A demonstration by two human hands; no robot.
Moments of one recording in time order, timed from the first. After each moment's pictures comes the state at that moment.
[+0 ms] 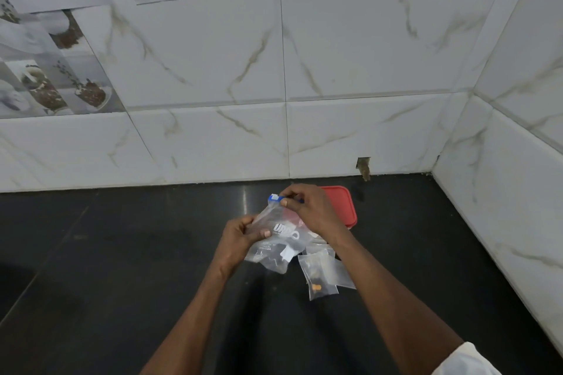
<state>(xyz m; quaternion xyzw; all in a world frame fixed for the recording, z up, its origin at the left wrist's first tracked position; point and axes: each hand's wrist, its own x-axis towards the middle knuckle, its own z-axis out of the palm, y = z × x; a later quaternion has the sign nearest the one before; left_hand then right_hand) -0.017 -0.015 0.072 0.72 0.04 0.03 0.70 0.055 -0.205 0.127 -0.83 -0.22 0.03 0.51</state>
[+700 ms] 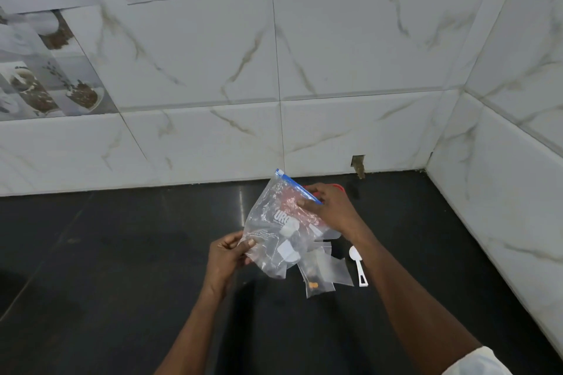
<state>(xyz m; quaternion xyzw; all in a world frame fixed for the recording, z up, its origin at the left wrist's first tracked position) -0.039 -0.012 0.036 0.62 0.18 0.06 0.76 0.069 -0.250 0.108 -0.85 -0.11 0.08 0.51</state>
